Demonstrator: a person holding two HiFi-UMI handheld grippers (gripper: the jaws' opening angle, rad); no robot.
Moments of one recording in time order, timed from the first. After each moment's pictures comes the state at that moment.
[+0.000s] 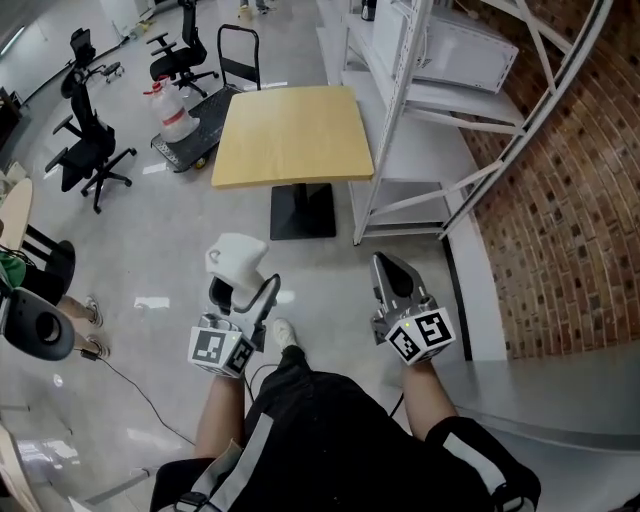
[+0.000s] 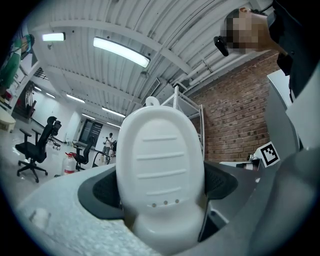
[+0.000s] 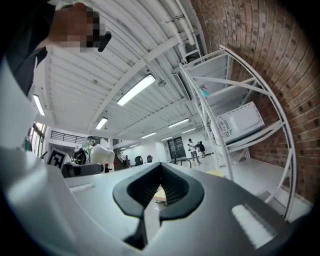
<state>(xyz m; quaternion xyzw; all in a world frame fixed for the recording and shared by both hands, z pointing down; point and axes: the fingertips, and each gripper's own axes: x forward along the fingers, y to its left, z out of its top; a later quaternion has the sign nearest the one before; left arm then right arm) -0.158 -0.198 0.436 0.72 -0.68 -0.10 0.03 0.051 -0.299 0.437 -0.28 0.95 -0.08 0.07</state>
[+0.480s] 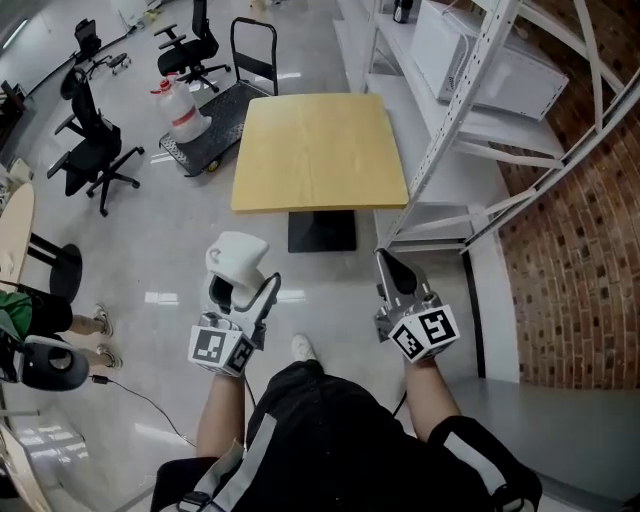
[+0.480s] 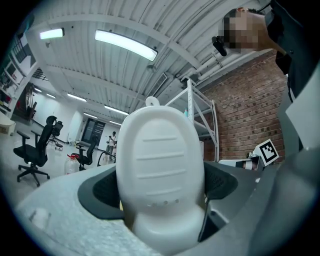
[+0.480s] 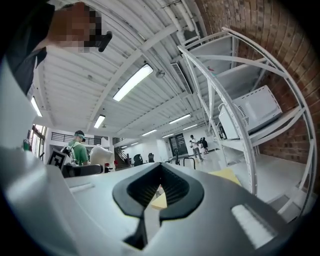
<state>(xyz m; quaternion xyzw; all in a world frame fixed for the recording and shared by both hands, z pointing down) -0.288 -0.285 0.436 0.71 -0.70 -0.08 0.04 -0.082 -0.395 0.440 -0.26 0.96 -0.09 0.06</state>
